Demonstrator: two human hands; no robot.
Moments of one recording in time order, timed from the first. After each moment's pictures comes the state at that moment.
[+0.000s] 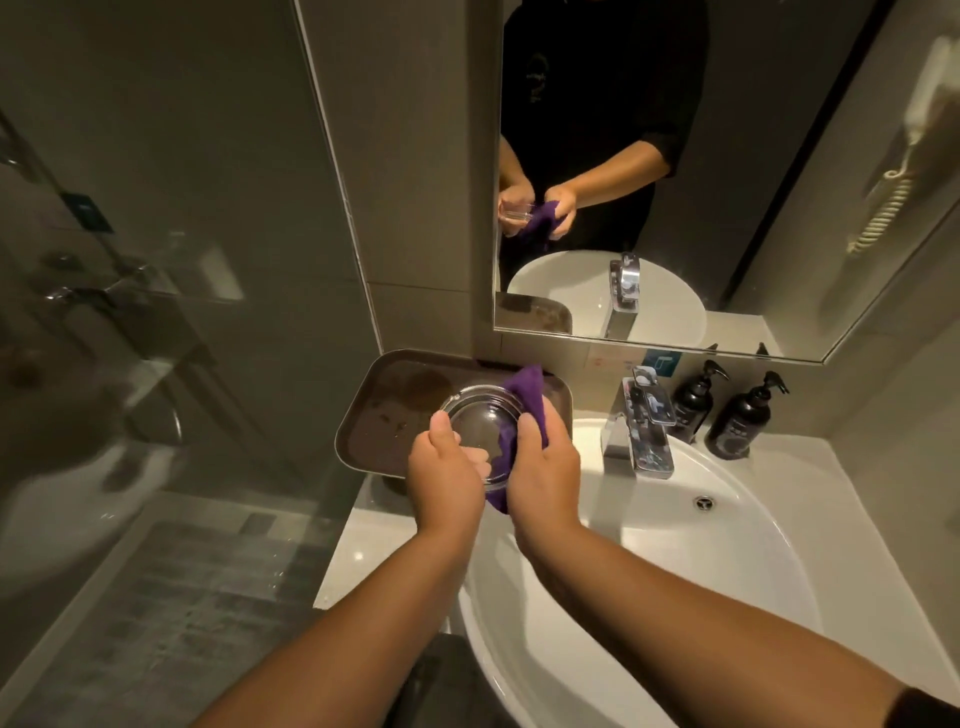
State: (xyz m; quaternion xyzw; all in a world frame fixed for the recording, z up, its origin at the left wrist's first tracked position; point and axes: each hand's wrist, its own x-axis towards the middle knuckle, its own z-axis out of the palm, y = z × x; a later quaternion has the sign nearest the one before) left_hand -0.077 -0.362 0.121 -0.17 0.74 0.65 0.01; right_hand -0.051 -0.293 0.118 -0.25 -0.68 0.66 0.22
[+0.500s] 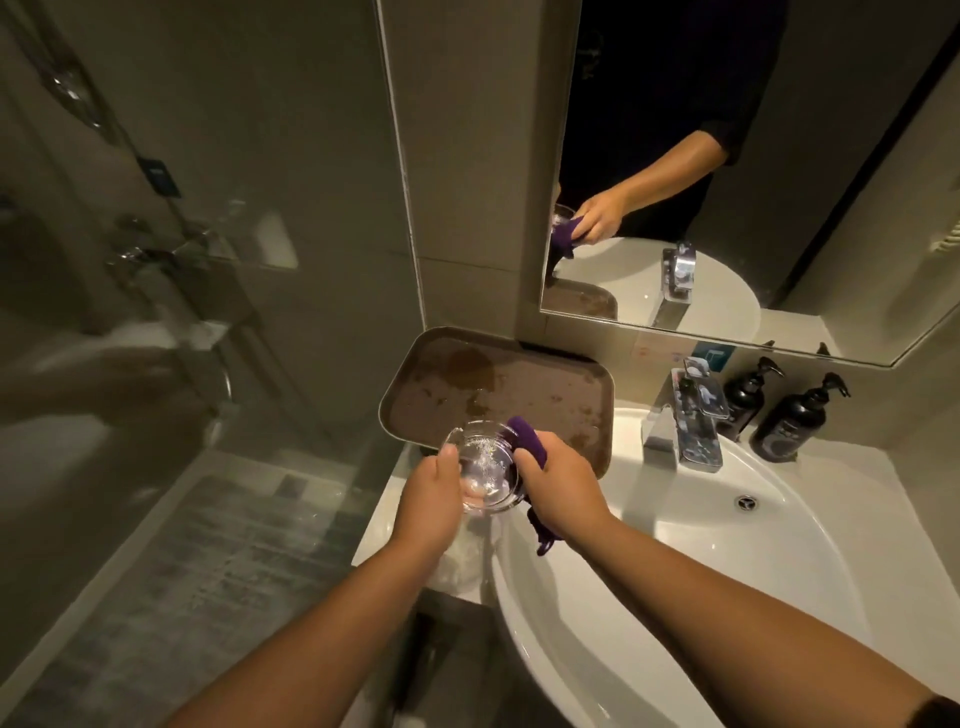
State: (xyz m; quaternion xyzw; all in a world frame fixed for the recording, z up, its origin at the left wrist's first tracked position) left_hand -0.073 -0.435 0.064 -0.08 0.82 0.56 0.09; right_hand -0.049 -0.291 0.083 -0.15 -0.89 0.44 -0.01
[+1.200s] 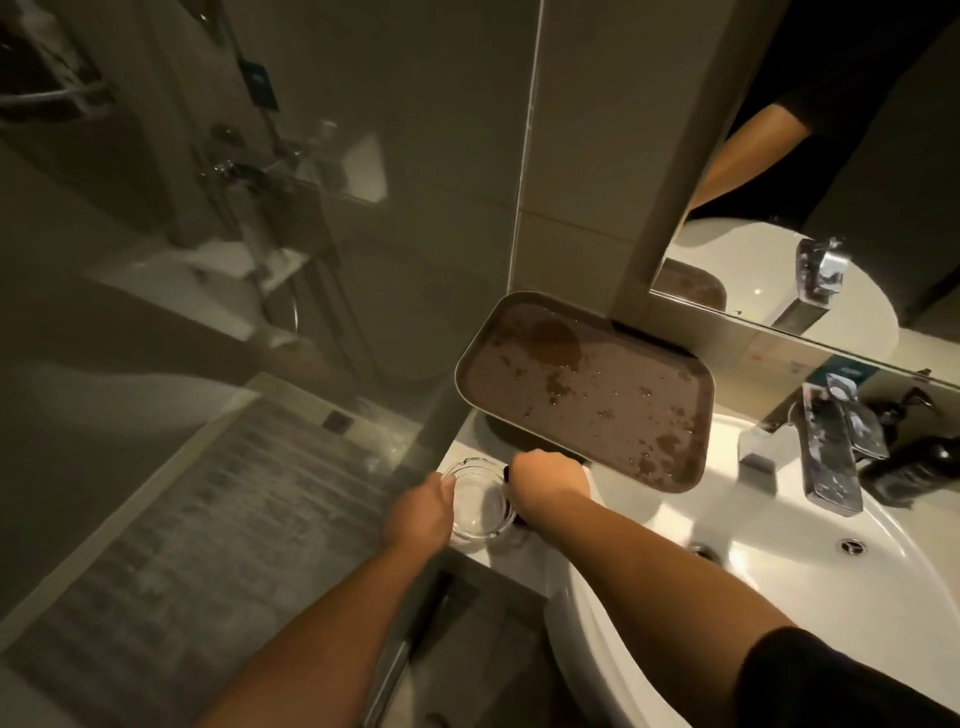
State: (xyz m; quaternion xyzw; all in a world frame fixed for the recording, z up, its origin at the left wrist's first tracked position) left_hand -0.088 -0.532 -0.039 -0.07 0.96 0.24 0.15; right_hand -0.112 -0.374 0.006 0.02 -0.97 0.02 -0.23
